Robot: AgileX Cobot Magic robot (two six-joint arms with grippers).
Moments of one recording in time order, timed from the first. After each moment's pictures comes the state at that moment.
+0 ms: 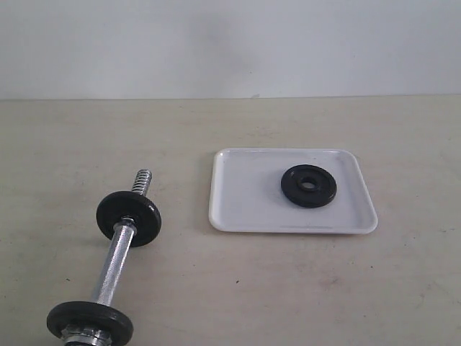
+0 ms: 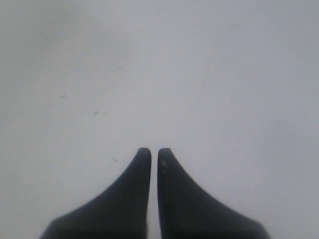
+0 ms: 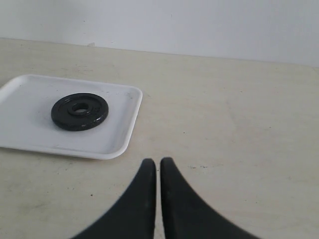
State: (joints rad) left arm 0.05 0.00 -0.01 0.17 -0.45 -0.62; right arm 0.10 0.00 0.00 -0.05 0.34 -0.04
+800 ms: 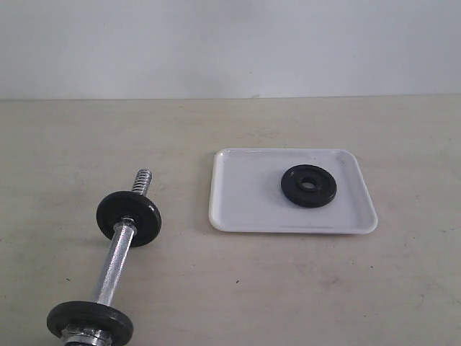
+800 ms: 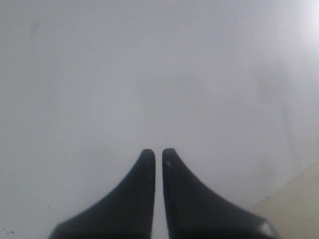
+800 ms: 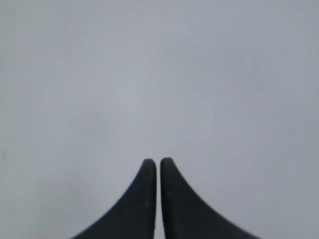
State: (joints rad) left arm 0.05 0.30 -0.79 1.73 -0.66 -1.85; right arm 0.10 0.00 0.00 -0.05 -0.49 -0.04
